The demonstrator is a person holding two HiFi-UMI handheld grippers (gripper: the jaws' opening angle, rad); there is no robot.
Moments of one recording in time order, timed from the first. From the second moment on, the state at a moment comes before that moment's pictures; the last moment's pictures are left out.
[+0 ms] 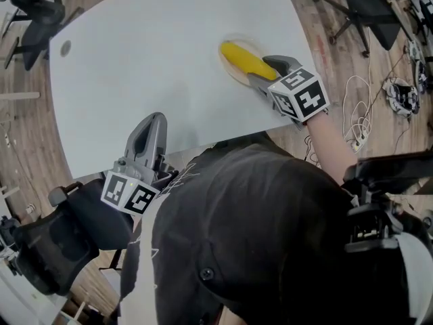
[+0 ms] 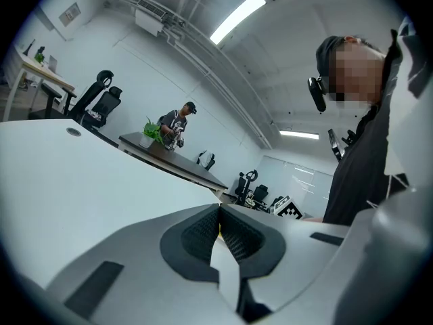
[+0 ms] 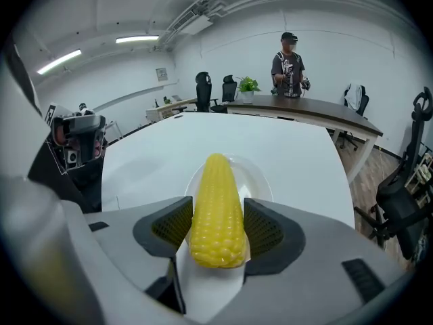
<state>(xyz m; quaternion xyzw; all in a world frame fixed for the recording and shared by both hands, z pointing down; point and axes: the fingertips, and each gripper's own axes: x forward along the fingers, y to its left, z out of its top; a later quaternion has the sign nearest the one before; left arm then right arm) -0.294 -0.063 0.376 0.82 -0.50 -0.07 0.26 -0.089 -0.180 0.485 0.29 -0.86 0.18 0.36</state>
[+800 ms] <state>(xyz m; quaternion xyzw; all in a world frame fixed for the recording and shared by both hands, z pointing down) -0.293 -0.048 0.376 0.78 -0.56 -0.08 0.26 -0.097 -0.181 0.499 0.25 -0.88 0.19 0.36</state>
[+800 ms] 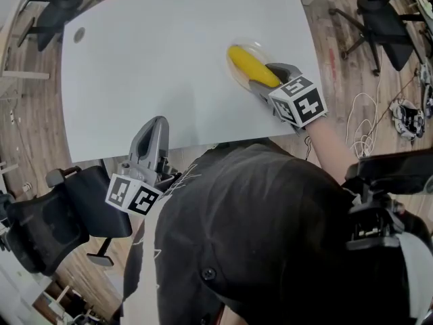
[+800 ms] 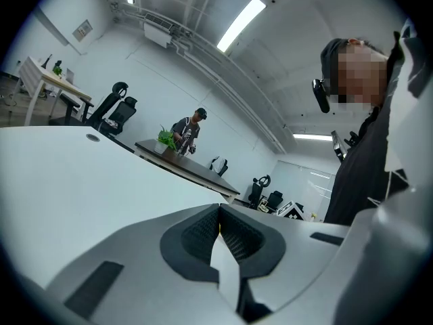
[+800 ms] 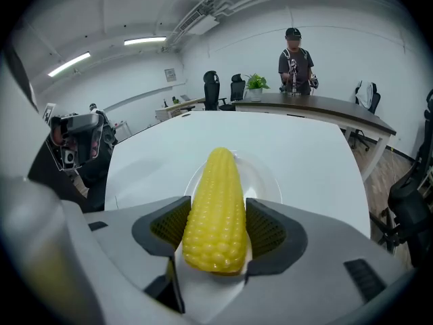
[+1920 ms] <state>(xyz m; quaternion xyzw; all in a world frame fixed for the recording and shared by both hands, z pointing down) -0.297 -0.017 0.373 0.73 -0.62 -0.10 0.26 -0.091 -0.185 0.503 0.23 -0.88 0.22 0.36</state>
